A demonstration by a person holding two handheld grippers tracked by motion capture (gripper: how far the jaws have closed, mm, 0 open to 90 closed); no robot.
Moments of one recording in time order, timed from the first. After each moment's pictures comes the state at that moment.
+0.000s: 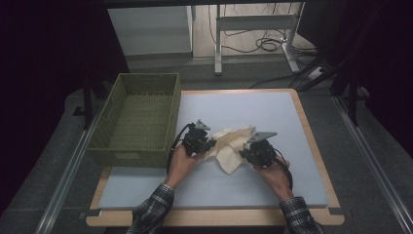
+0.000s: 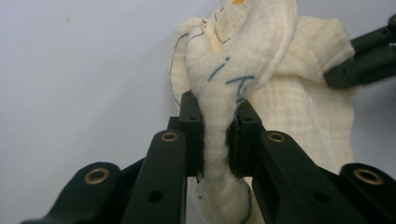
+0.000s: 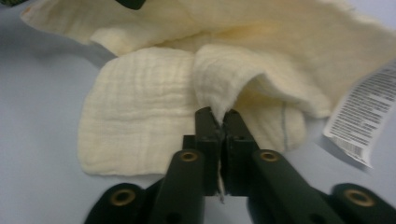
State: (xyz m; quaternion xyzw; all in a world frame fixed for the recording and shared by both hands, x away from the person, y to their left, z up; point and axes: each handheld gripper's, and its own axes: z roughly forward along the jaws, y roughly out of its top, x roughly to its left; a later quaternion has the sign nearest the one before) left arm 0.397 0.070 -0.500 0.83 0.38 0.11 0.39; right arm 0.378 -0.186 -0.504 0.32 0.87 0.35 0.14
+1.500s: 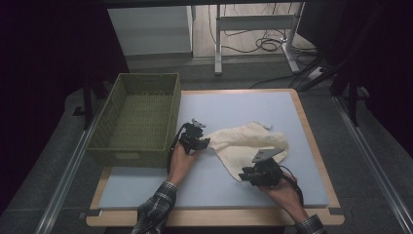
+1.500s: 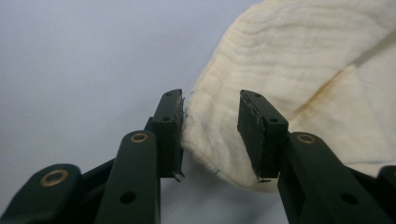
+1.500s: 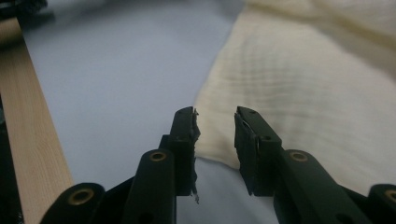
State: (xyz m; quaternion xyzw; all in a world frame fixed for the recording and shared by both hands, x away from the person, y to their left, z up) left arm 0.422 0.077 -0.528 0.81 0.46 0.15 0.33; right arm 0.322 -0.195 -0.509 0.27 0.89 0.37 0.06
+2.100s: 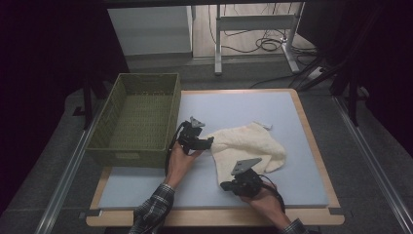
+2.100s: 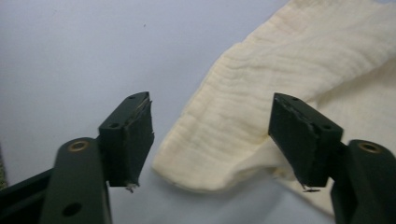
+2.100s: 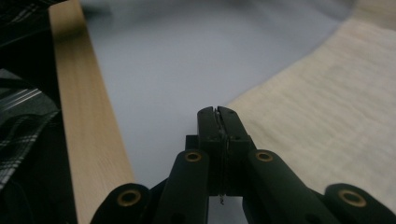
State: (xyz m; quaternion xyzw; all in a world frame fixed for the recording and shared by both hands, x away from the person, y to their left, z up) left arm 0.402 0.079 -0.501 0.80 0.44 0.18 0.37; right arm 0.296 -0.139 -0.522 0.21 0.90 0.38 0.01
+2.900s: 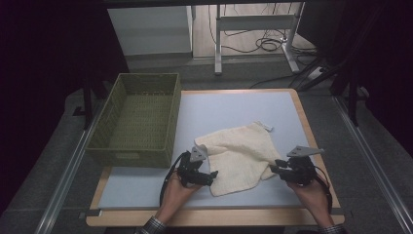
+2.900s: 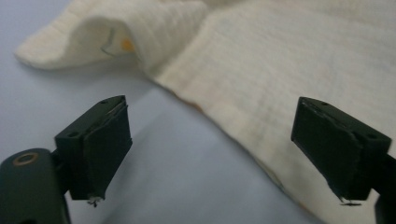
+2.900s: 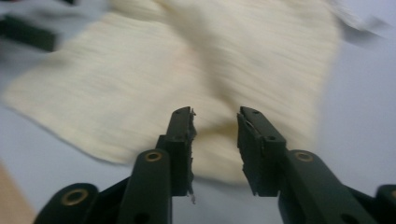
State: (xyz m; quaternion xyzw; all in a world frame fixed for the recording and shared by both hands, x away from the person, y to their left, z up) left arm 0.312 0.072 -0.540 0.83 0.38 0.13 0.38; right arm 0.319 -0.288 -0.488 0.39 0.83 0.37 0.15
